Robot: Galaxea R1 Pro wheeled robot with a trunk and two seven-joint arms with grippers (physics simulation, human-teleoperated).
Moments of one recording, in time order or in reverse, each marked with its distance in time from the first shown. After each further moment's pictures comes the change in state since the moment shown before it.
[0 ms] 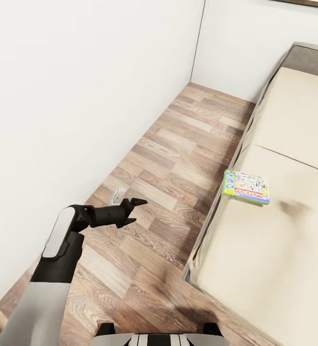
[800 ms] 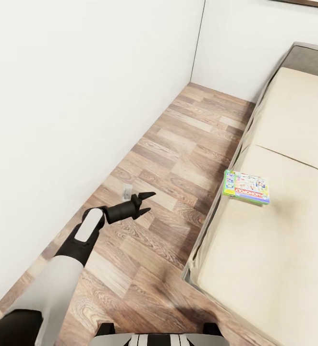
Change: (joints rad) left arm -0.155 -0.006 -0.054 0.524 -0.503 -0.124 -0.958; right arm 0.042 -0.249 -0.015 -0.618 -0.020 0.106 0.083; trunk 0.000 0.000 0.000
